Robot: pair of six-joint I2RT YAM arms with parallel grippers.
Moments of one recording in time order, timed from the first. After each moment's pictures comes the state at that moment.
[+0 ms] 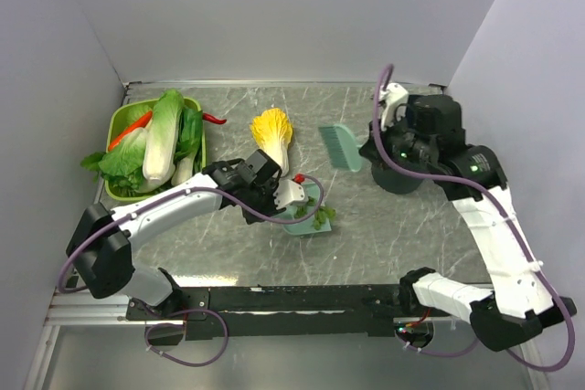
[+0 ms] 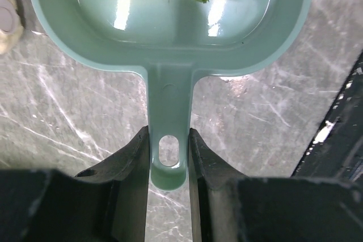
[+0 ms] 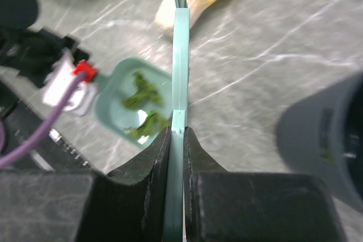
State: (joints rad) left arm -0.83 1.45 1.10 -0.78 0.14 0.50; right arm 0.39 1.09 1.48 -0.95 -0.29 -0.10
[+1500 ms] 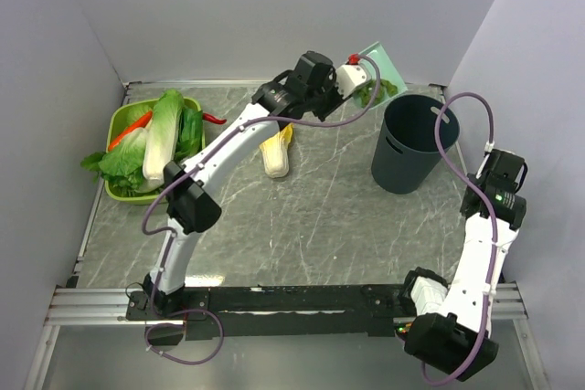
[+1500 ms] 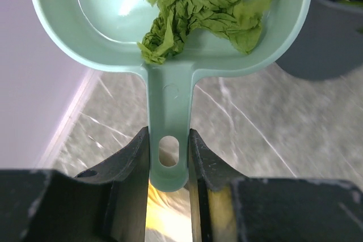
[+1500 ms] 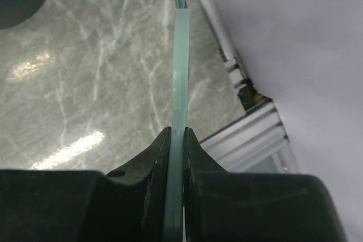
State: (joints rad) left arm -0.78 2.15 2.37 -0.71 0.03 0.38; right arm -0.49 0.88 1.03 -1.05 0.20 -0.16
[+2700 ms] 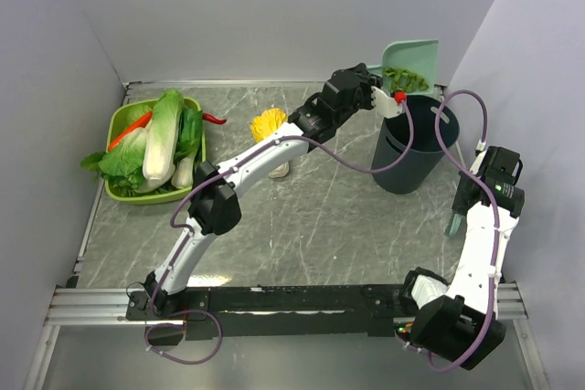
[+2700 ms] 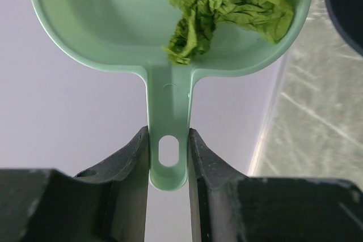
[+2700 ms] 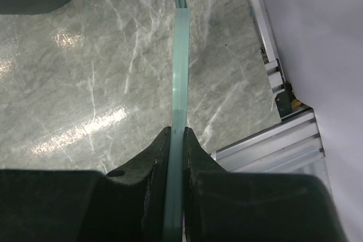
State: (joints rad) left arm -0.89 2.31 2.35 -0.11 -0.21 1.15; right arm -0.50 0.95 1.01 -1.04 0.06 -0.14
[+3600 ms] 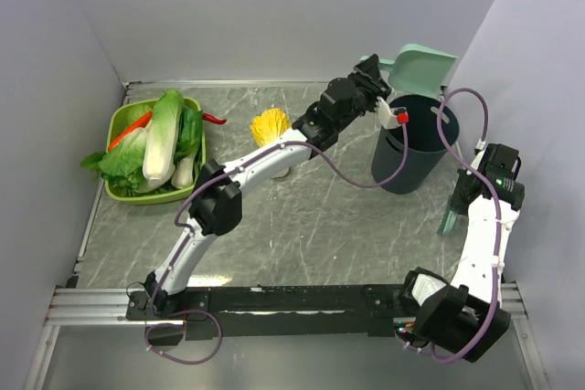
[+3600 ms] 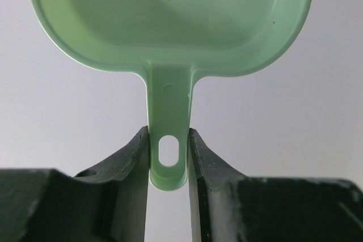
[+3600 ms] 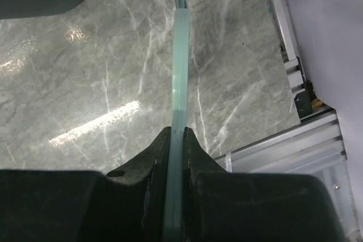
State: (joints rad) left arm -0.90 2.31 2.22 0.21 -0.12 1.61; right arm -0.50 1.01 1.01 -1.04 0.02 -0.09
